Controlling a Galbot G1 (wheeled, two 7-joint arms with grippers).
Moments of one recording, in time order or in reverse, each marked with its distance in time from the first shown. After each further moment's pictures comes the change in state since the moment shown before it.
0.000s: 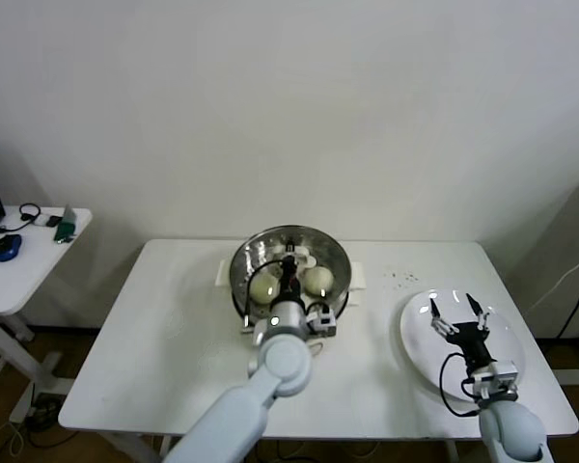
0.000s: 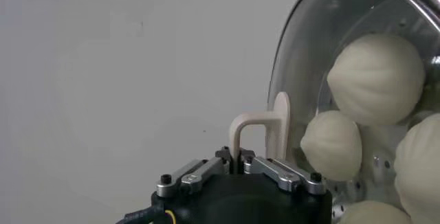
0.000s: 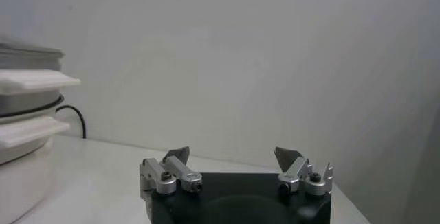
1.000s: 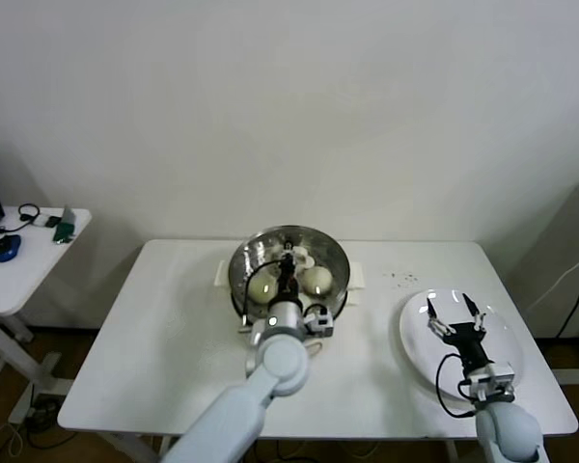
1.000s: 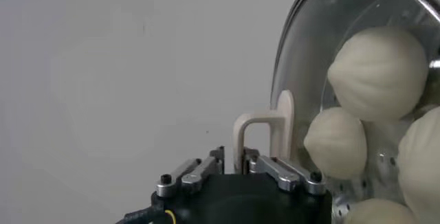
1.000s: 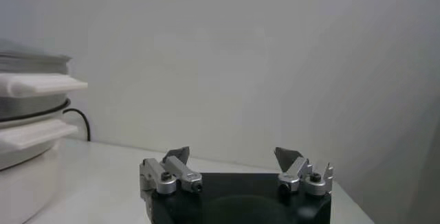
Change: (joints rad) left arm 0.005 0.013 -0.008 0.005 0.004 0.000 -0.019; right arm -0.004 0.021 0.007 0.011 -0.009 0.000 -0.014
